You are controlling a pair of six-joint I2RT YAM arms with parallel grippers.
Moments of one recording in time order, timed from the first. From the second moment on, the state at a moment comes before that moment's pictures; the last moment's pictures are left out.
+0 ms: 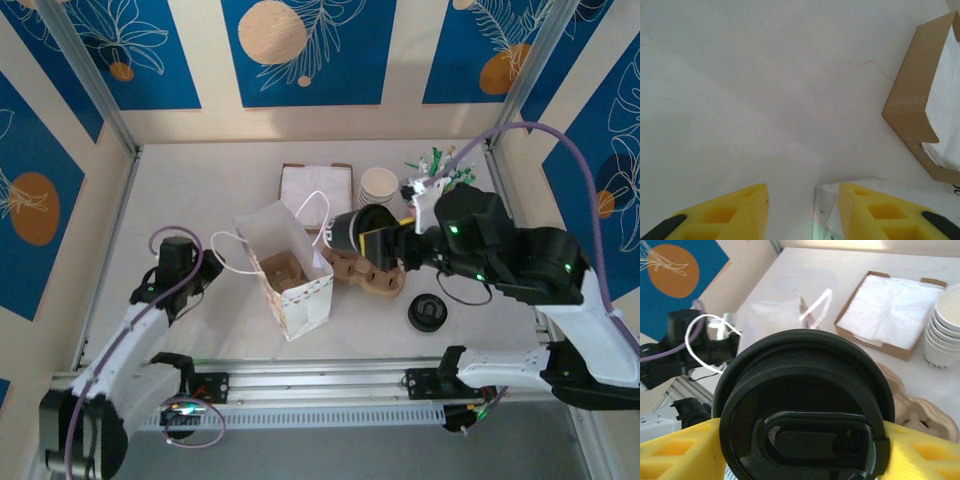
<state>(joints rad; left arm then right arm) -0.15 0.94 0.50 -0.35 0.09 -0.91 1.05 1.10 1.79 -1.27 0.20 0.54</state>
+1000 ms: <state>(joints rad) -0.12 1.44 0.67 0.20 0.62 -0.84 1.14 1.65 2.17 -1.42 0.14 0.47</state>
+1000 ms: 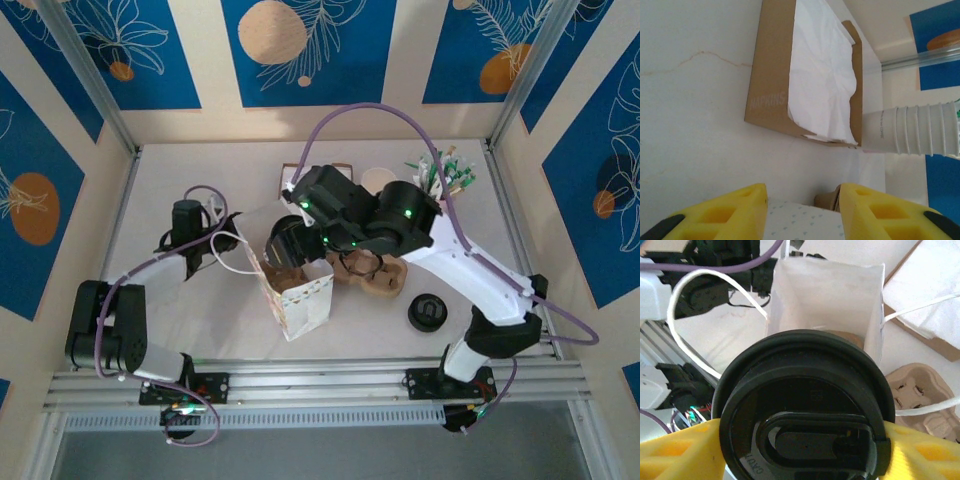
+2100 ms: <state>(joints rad) -0.22 1.08 0.43 0.06 0.50 -0.84 1.13 1.87 2.28 -1.67 0.08 0.37</state>
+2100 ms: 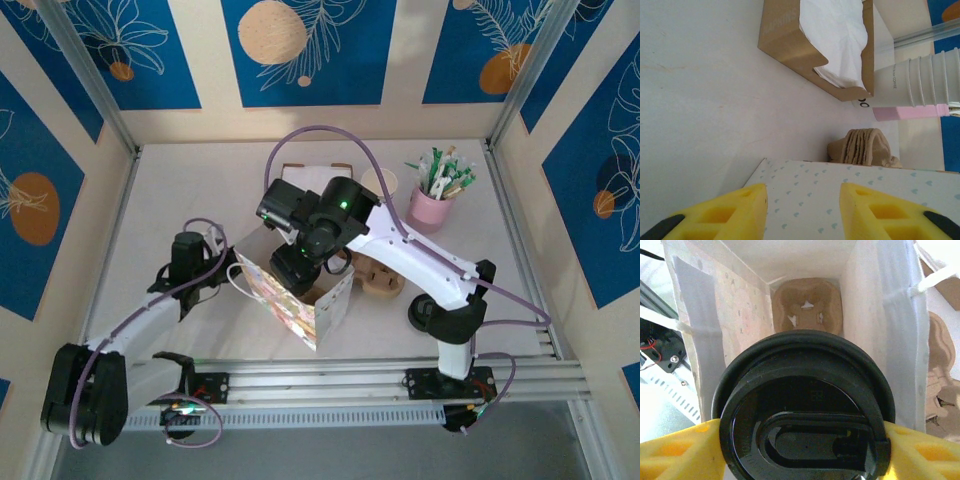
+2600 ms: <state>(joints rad) -0.22 1.03 0.42 -0.03 0.46 -0.82 1.14 1.87 2.18 -1.63 0.07 0.36</state>
